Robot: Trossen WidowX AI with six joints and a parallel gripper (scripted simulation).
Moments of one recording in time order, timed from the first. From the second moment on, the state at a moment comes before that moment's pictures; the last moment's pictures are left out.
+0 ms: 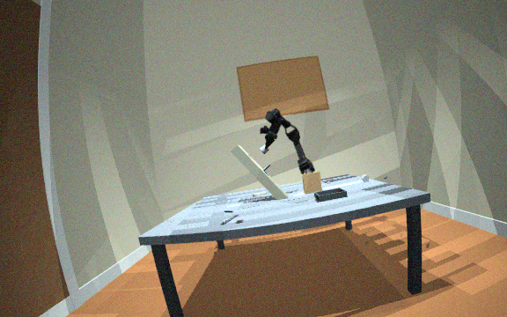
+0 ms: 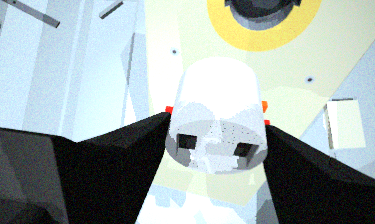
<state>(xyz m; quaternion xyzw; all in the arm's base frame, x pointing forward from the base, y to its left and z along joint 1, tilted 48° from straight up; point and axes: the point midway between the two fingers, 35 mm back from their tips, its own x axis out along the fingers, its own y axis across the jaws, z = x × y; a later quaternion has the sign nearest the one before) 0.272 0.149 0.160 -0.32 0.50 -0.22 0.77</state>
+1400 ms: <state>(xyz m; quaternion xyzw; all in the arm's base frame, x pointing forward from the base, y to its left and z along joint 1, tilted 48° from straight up) 0.199 0.272 -0.011 -0.44 0.63 0.11 0.63</state>
